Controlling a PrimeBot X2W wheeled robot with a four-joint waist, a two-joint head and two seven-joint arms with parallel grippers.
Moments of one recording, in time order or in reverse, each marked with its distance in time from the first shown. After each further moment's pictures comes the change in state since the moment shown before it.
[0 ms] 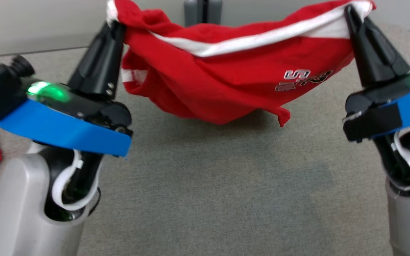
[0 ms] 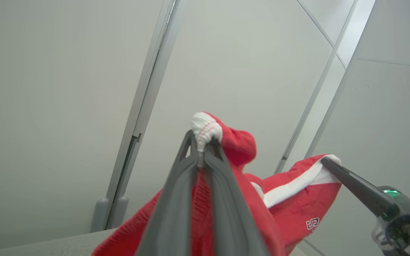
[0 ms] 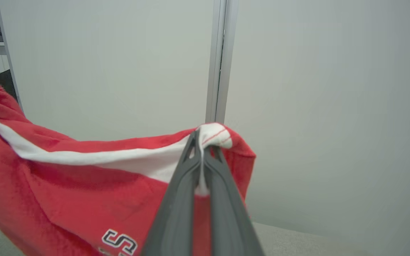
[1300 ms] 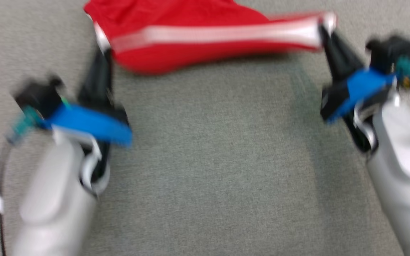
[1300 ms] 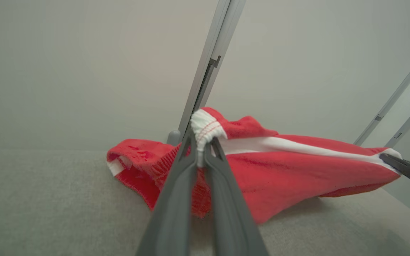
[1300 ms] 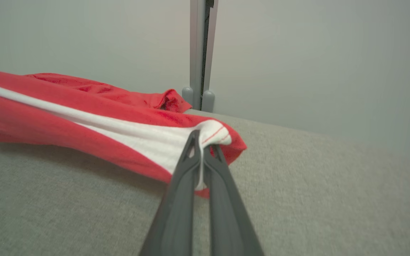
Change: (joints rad) left arm -0.181 0.009 -0.059 0.680 0.146 -0.085 -0.414; right arm -0.328 -0.129 0.213 0.851 0.027 0.002 -0.459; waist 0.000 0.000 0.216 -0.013
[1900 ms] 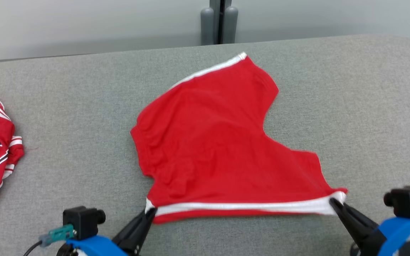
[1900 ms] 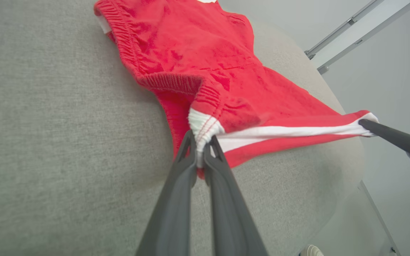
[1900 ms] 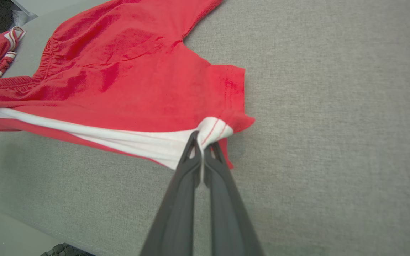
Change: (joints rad) left arm 0.690 0.196 -0.151 -0.541 -0.250 0.120 0.443; right arm 0.939 0.032 -0.258 -0.804 0.236 -0.001 0.672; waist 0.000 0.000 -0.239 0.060
